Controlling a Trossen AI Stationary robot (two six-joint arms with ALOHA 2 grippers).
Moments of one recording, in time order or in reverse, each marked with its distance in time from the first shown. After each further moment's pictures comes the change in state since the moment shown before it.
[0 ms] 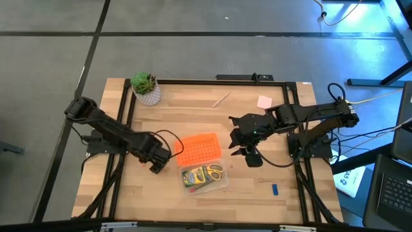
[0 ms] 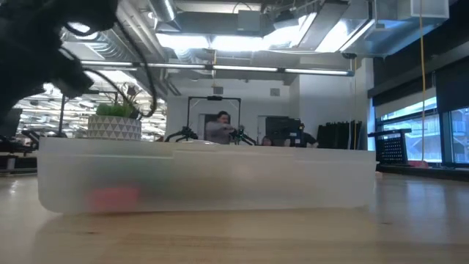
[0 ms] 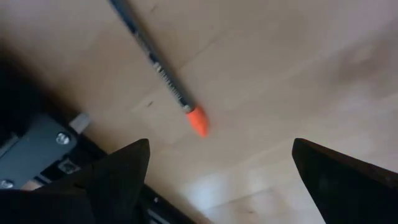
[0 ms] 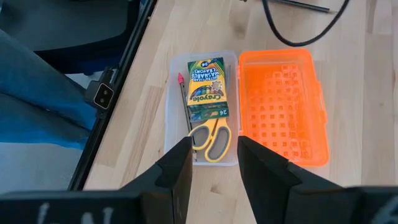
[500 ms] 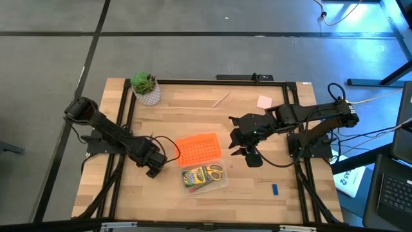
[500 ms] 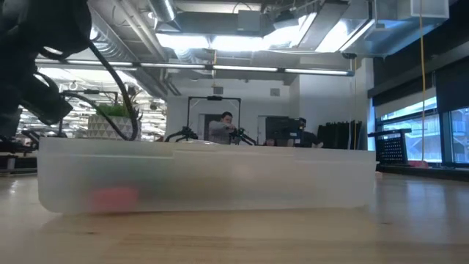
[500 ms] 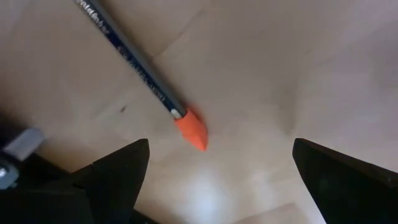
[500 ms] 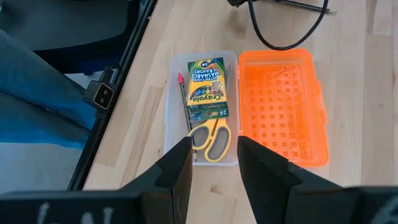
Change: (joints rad) left arm -0.063 0.000 -0.170 0.239 0.048 -0.025; right arm 0.000 0.000 0.000 0.000 0.000 -0.002
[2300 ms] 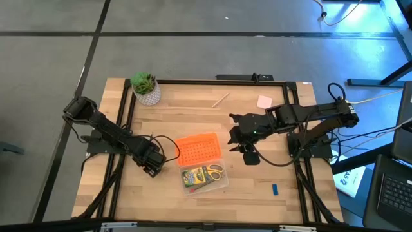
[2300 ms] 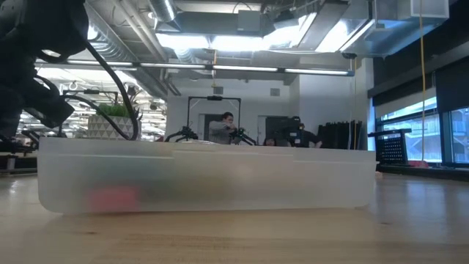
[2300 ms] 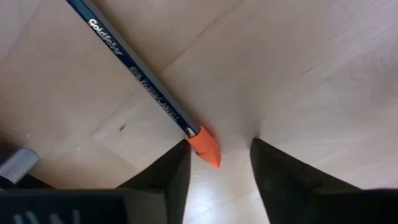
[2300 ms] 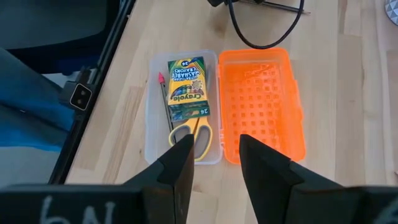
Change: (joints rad) left arm 0.000 0.000 -0.049 0.064 -0.047 -0.001; right arm 0.000 0.000 0.000 0.000 0.090 0.006
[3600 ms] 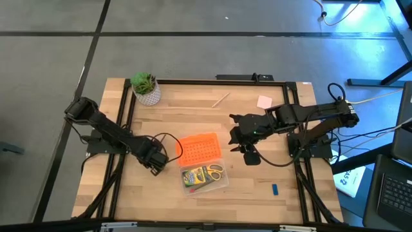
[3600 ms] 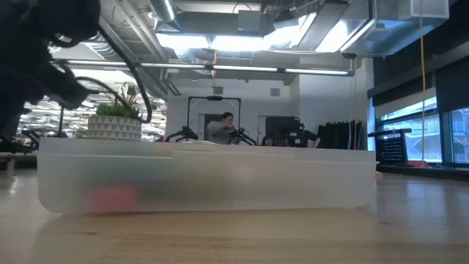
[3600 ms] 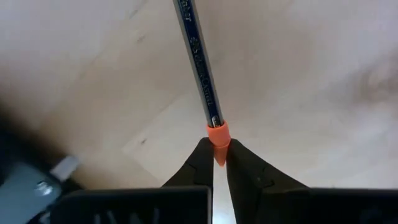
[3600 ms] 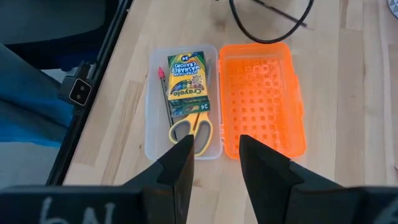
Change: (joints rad) left arm 0.002 0.005 0.132 -0.161 -0.100 0.029; right arm 0.000 0.000 0.000 -0.021 -0.002 -0.004
